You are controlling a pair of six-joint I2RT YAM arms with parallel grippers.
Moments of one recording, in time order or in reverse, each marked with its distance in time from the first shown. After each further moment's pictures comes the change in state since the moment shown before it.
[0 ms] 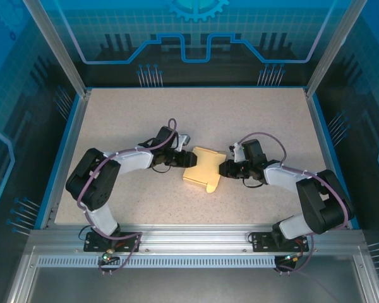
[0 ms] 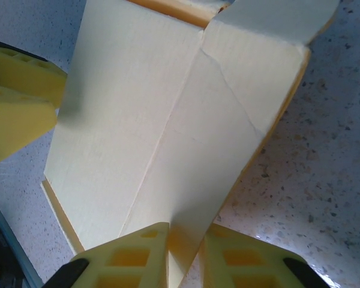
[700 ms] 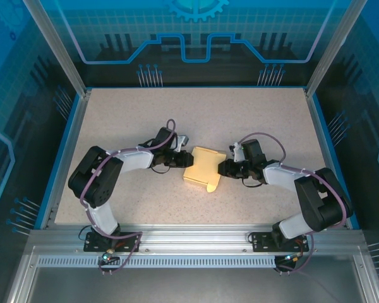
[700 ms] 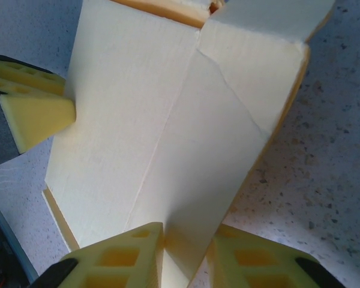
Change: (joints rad) left arm 0.016 0.034 -0.014 0.039 0.013 -0.029; right arm 0.002 0.021 0.000 0.034 0.000 0.040
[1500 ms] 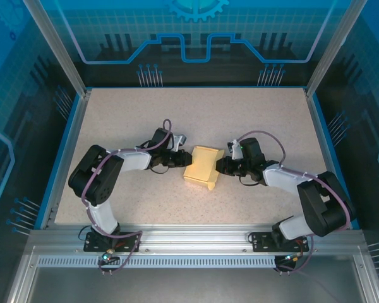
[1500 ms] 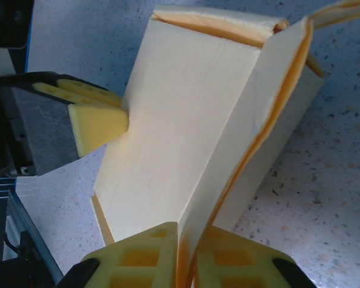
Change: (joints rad) left arm 0.037 0.015 -0.050 0.119 0.081 -0.050; right arm 0.040 -0.050 0.001 0.061 -0.002 0.080
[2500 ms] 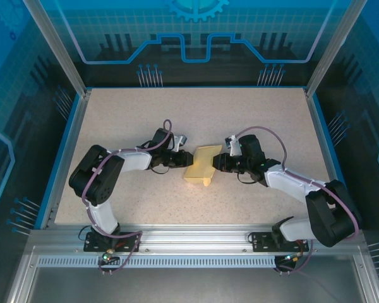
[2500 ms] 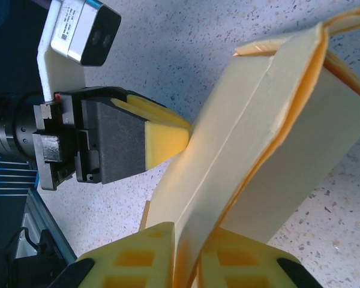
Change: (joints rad) left arm -0.007 0.004 0.002 0.006 0.015 -0.026; right arm 0.045 -0.081 0.041 -0.032 0.021 0.015
